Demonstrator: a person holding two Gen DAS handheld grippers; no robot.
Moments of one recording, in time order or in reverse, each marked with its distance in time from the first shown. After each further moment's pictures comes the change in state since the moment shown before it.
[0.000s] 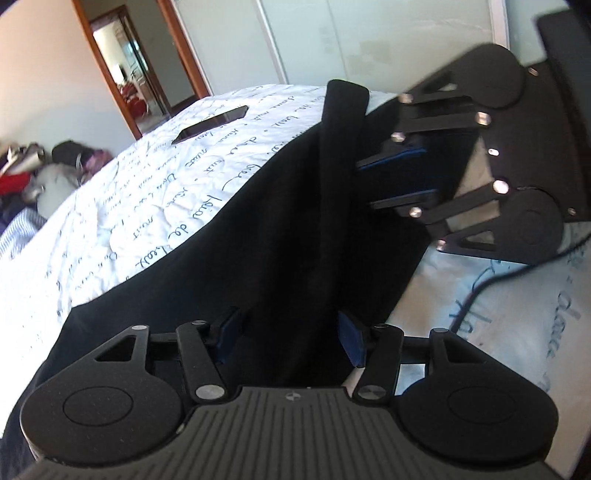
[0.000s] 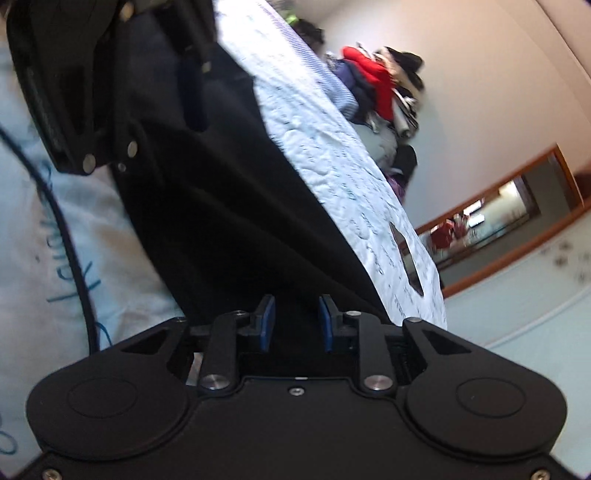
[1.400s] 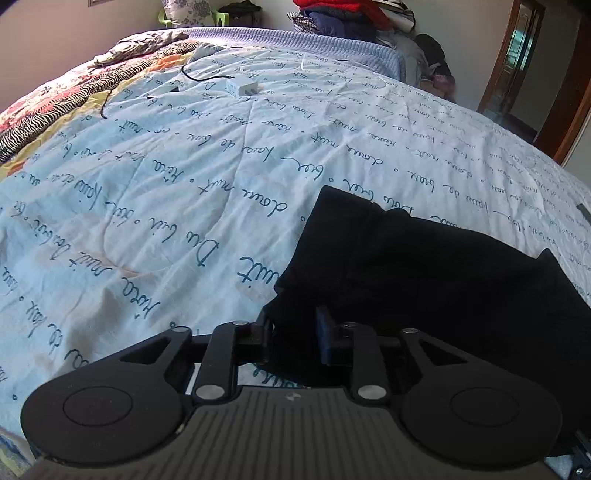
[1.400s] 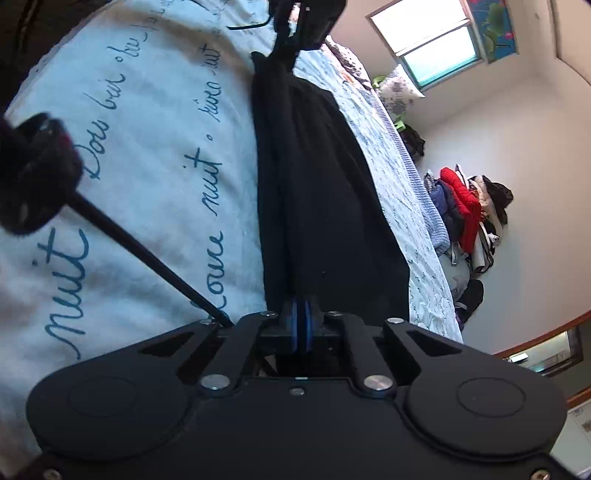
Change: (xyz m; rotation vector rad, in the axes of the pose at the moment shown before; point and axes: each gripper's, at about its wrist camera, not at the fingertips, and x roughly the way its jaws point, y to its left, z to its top) left arm -0.150 0.266 -0.211 -1.117 0.230 0.544; right arm -0.027 0.095 0.117 -0.217 -0.303 0.235
